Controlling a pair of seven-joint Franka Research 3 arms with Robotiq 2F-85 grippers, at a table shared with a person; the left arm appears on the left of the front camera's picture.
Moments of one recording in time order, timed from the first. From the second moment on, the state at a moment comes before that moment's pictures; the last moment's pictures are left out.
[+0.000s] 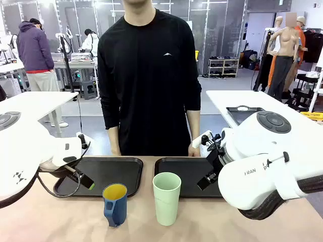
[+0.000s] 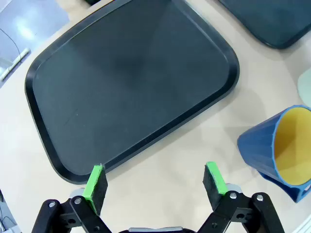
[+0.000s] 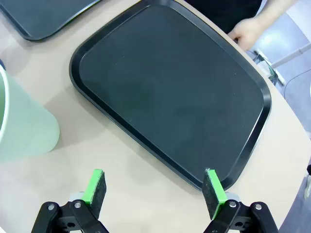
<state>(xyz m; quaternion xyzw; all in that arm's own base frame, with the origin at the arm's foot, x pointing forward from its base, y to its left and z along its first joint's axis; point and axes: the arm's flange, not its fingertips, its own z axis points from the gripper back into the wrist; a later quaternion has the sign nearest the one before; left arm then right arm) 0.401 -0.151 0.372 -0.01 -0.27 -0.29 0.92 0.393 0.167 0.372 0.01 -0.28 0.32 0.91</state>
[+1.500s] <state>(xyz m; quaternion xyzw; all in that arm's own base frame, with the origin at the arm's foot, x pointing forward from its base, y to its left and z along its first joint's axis) 0.401 -0.151 0.372 -0.01 -0.27 -0.29 0.92 0.393 0.167 0.372 0.01 -0.28 0.32 0.90</state>
